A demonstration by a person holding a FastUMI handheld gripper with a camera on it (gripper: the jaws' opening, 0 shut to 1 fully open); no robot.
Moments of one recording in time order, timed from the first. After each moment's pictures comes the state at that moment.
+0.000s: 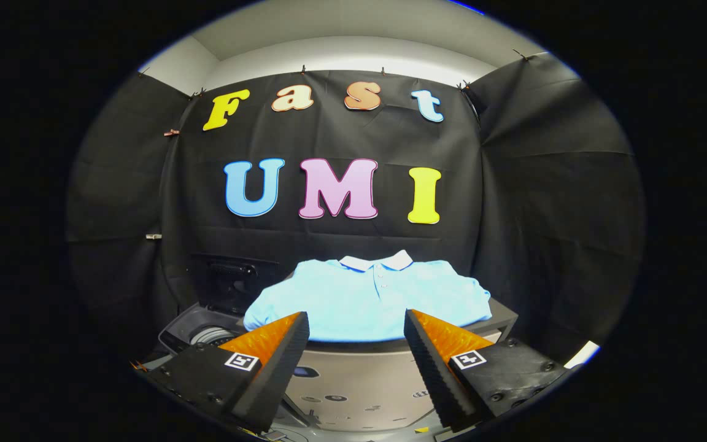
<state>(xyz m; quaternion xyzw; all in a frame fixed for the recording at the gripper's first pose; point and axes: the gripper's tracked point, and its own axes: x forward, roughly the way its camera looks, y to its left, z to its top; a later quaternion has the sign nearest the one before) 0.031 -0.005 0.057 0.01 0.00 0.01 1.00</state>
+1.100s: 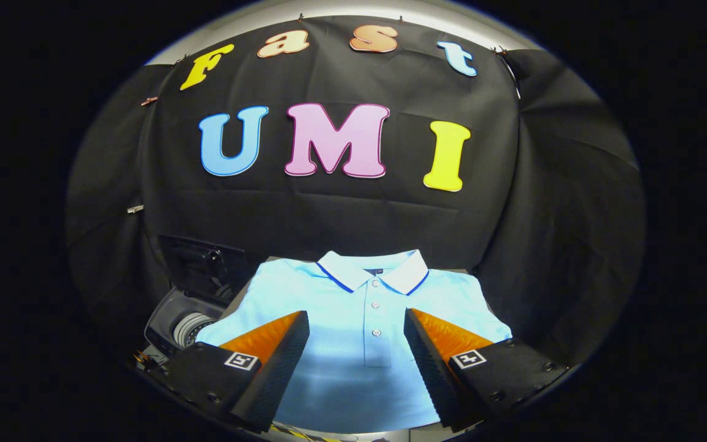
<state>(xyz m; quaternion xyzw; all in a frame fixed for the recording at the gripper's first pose) 0.195 -0.026 0.064 -0.02 0.17 0.02 0.99</state>
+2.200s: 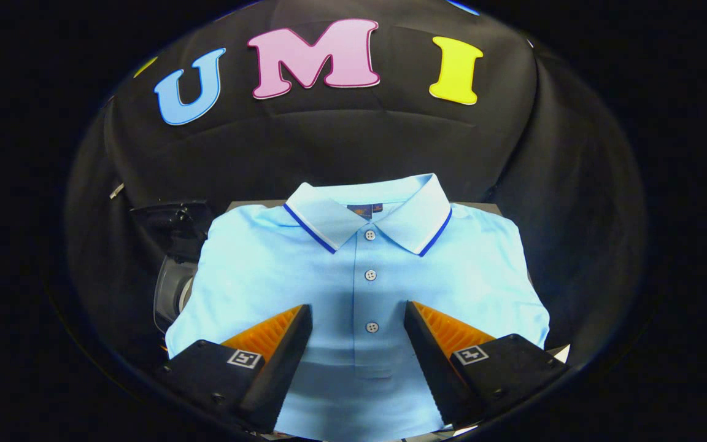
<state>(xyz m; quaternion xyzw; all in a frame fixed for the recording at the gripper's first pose) 0.234 -0.040 -0.001 0.01 0.39 0.01 0.92</state>
